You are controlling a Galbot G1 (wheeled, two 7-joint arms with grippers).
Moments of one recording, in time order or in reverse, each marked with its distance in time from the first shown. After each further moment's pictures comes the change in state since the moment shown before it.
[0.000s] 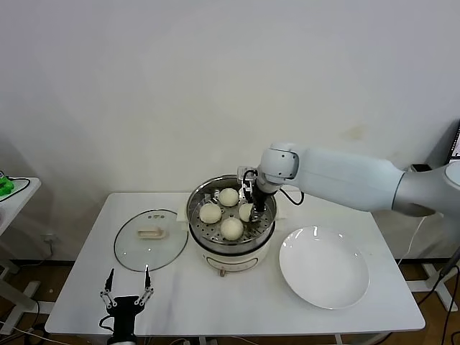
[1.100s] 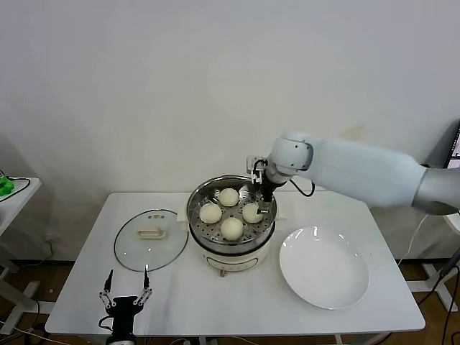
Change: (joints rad) left arm -0.013 0.017 0.001 0.004 -0.039 0.037 0.001; right arm 0.069 -0.121 0.056 0.109 0.008 -0.002 0.040
